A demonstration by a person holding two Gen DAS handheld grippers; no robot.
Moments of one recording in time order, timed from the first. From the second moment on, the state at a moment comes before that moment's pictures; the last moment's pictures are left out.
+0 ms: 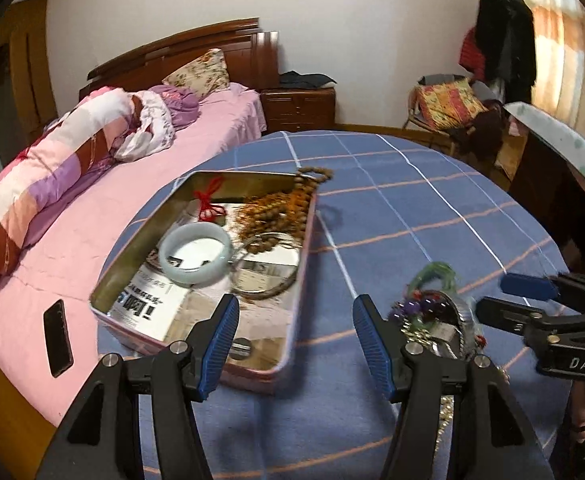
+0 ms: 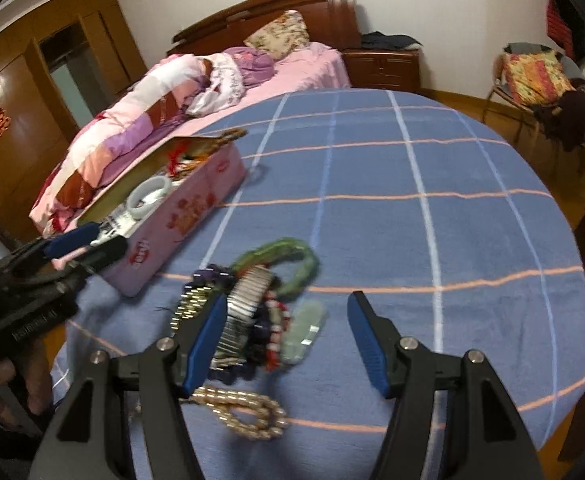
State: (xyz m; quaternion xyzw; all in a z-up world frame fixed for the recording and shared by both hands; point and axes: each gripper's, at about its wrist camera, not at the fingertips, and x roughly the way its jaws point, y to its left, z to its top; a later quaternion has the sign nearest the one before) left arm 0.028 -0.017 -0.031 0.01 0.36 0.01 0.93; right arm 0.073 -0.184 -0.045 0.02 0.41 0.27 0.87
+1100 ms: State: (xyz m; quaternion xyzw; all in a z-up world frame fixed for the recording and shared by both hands) left arm 0.053 -0.043 -0.037 0.03 0.38 -0.05 0.92; right arm 0.063 -0.188 -0.002 0.04 0.34 0.29 0.89
